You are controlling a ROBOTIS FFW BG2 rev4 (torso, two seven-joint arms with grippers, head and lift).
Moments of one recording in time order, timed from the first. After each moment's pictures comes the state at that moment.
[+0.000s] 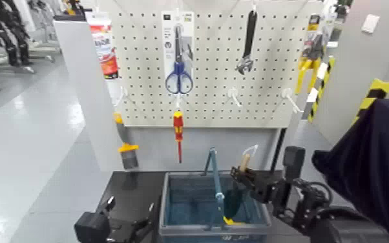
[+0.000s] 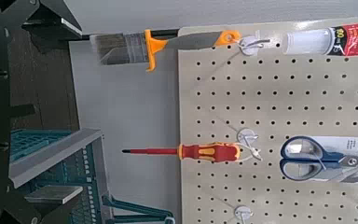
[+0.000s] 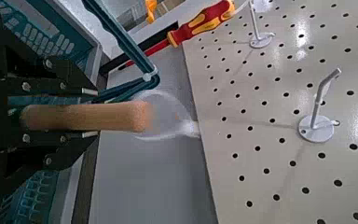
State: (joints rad) left arm 0.23 0.16 -0.17 -1.69 0.12 -0.11 0.00; right arm -0.21 -0.19 0.13 -1.47 -0.44 0.45 0.43
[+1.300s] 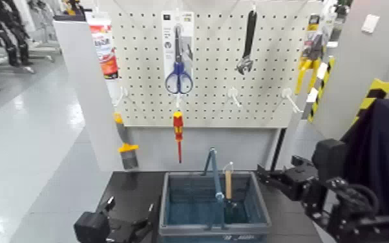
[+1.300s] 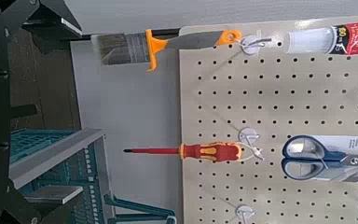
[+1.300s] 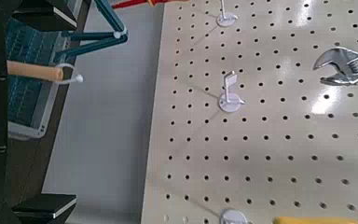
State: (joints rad) left arm 0.23 0.16 -0.17 -1.69 0.12 -0.10 -0.01; right arm 0.02 -0.16 -0.02 -1.89 -0.14 0.46 0.30
